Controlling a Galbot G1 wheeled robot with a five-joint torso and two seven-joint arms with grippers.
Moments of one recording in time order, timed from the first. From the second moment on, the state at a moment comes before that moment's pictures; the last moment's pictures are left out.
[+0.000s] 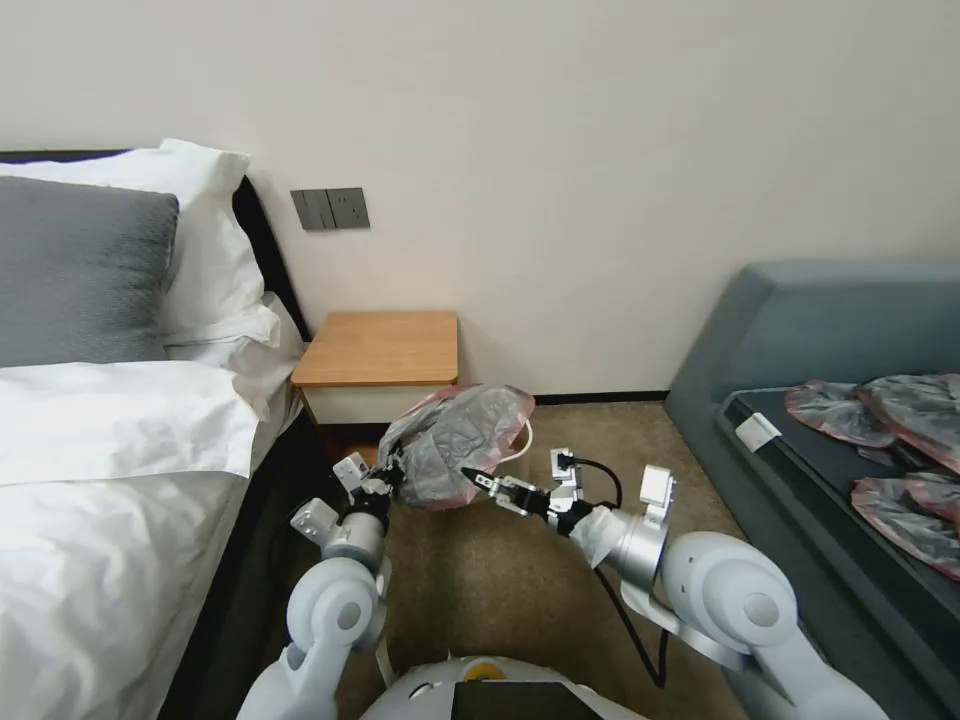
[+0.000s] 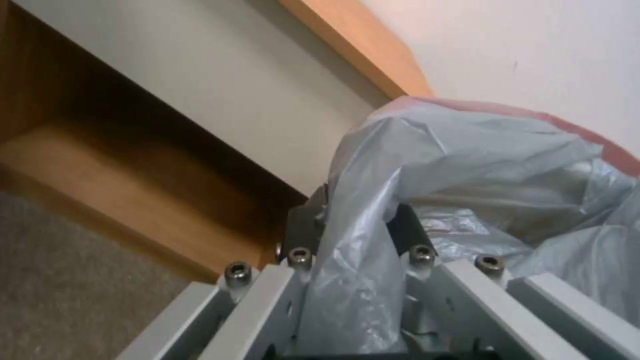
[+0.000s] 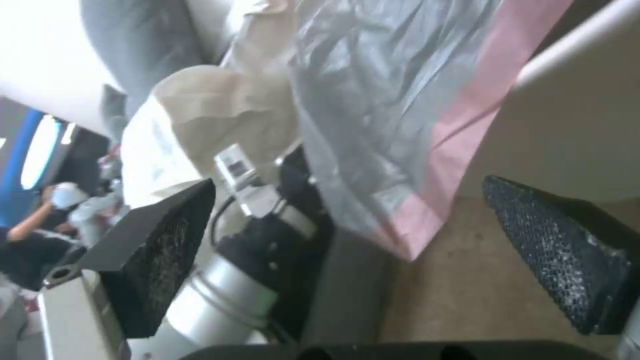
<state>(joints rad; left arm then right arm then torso) 1.47 -1.35 -0.34 -2.30 -0.92 0.22 -0.53 -1.31 1.06 0.35 2.50 1.70 -0.69 0.49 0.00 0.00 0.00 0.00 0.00</state>
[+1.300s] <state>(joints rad) 1.47 -1.34 -0.35 -2.35 -0.99 0.24 -0.54 -1.31 1.07 0.28 2.50 1.64 -0.69 0.48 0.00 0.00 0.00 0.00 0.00</state>
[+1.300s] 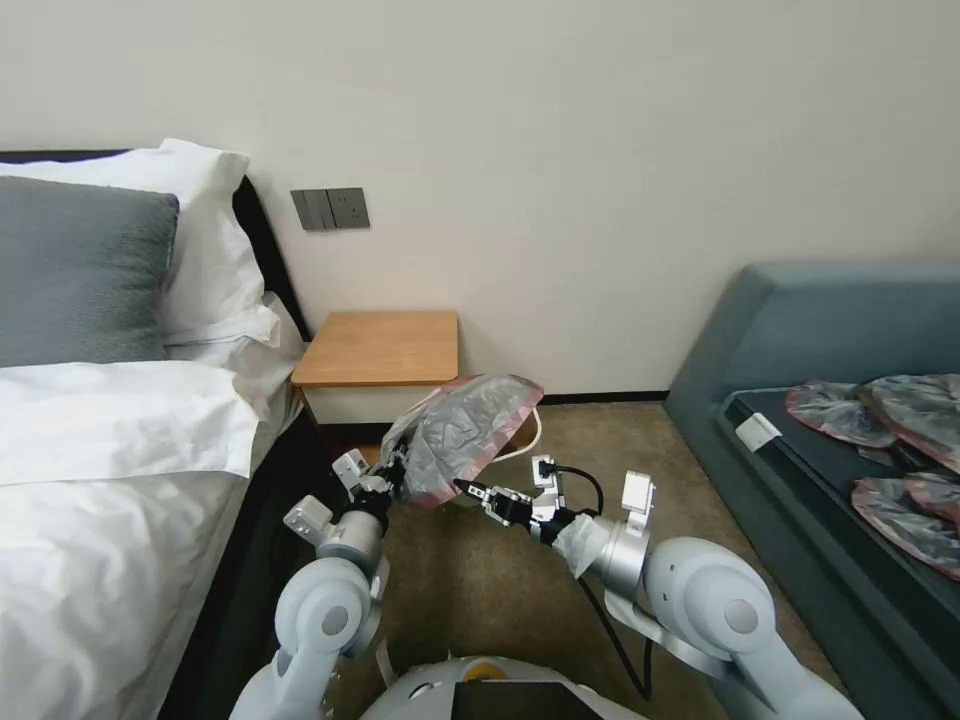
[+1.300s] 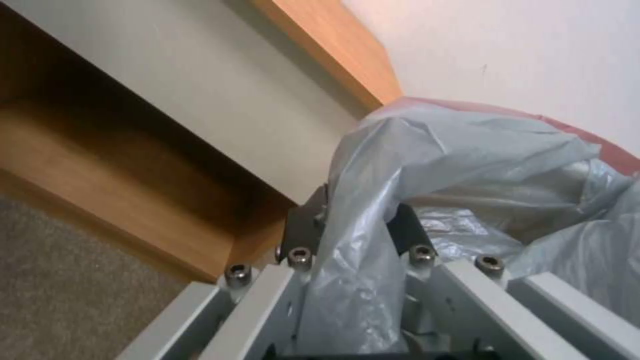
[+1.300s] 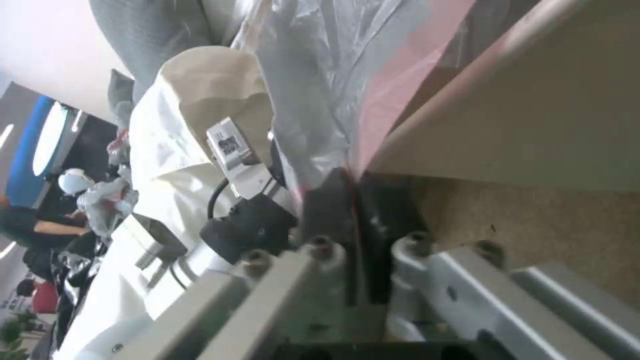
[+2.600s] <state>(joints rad) 1.47 -1.34 -0.36 -2.37 -1.00 0.24 -0.54 -1.37 1.08 0.31 2.48 1.67 -0.73 0.75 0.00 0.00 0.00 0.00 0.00</state>
